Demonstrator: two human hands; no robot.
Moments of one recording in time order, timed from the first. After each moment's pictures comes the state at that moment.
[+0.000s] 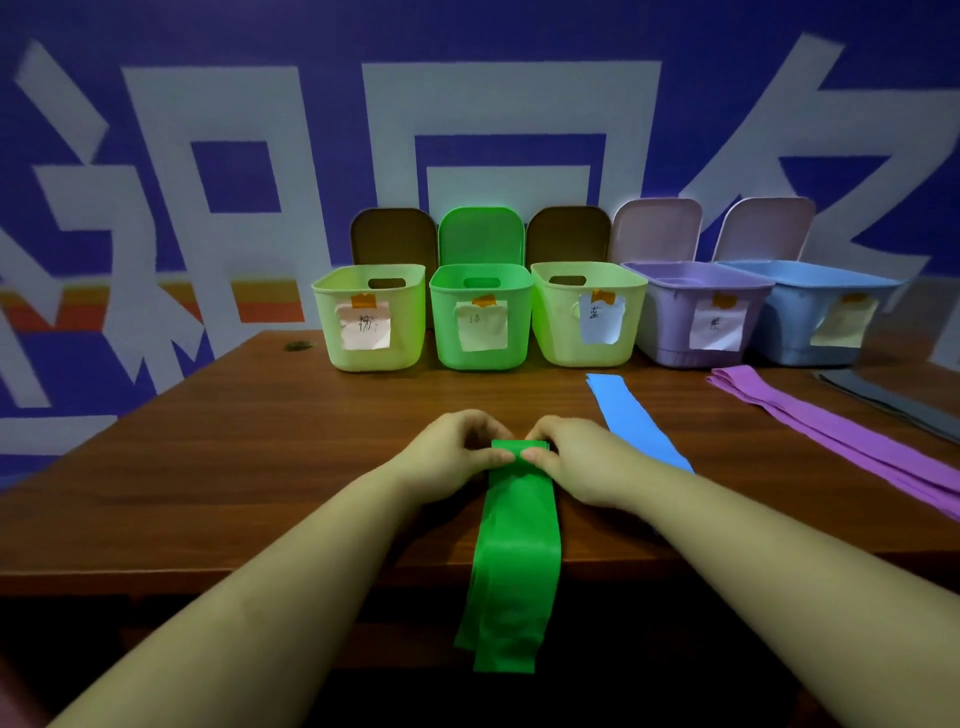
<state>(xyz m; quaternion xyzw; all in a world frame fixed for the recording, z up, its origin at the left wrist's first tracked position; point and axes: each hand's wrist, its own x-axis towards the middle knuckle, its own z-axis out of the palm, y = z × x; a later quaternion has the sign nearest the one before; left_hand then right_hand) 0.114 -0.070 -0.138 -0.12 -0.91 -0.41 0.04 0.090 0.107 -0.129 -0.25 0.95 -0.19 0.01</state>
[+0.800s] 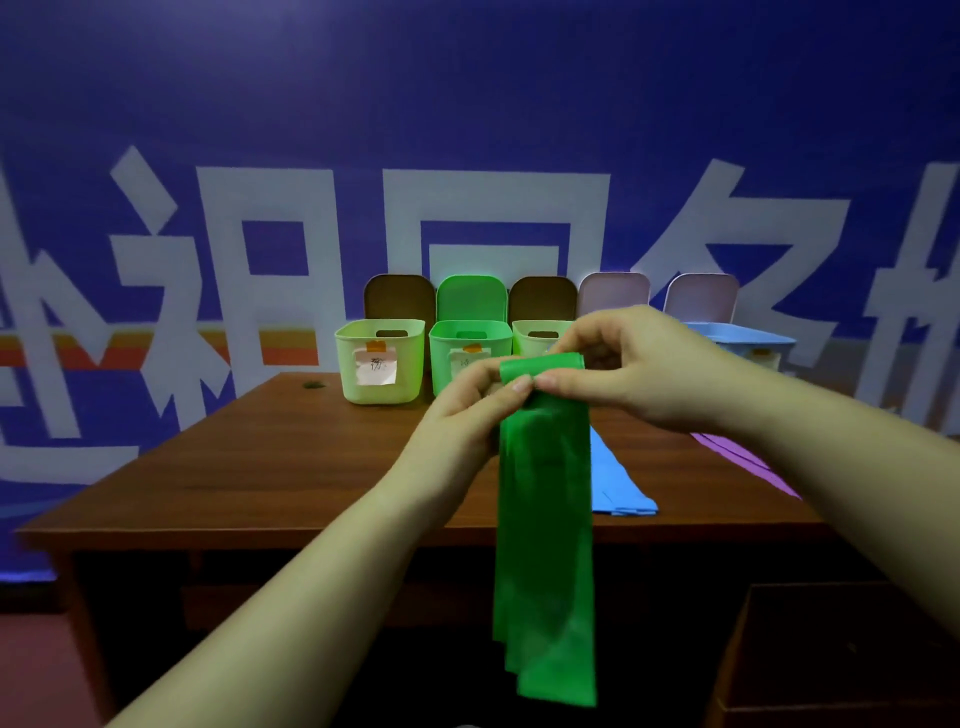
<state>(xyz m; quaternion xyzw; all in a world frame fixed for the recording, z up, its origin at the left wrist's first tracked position) 0.282 0.002 -0.048 -0.26 -0.57 -0.77 0.08 0.274 0.165 0.022 -0.35 0.87 -0.32 -0.12</state>
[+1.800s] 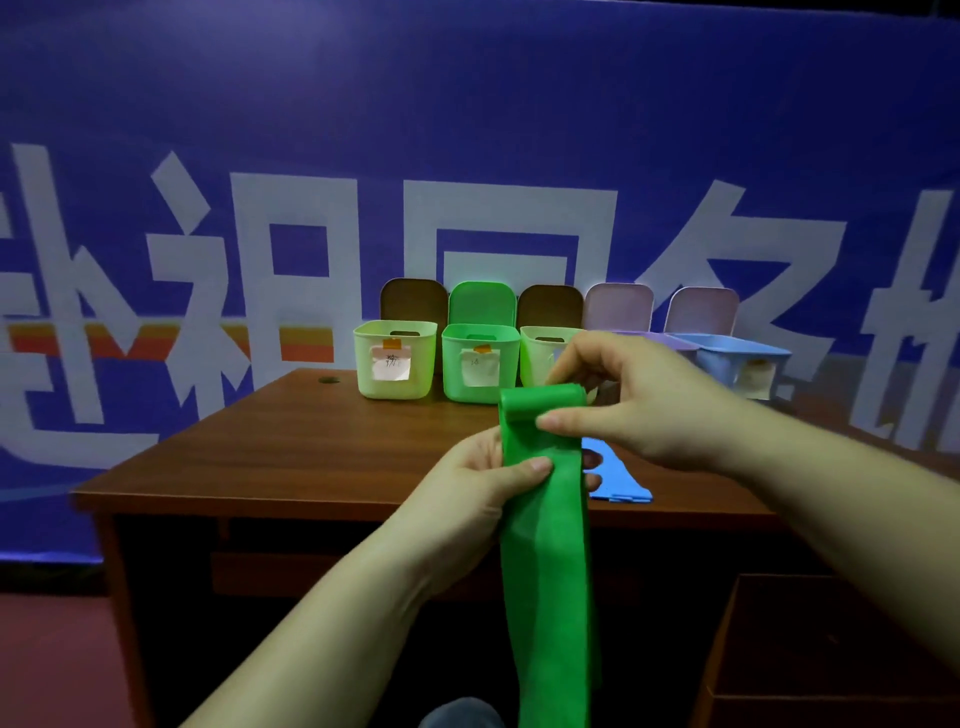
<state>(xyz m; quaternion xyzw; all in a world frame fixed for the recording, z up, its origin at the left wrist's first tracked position) 0.365 0.010 -0.068 -0.21 -0.59 -0.78 -0.02 0.328 0.164 0.004 -0.37 0.86 -0.32 -0.14</state>
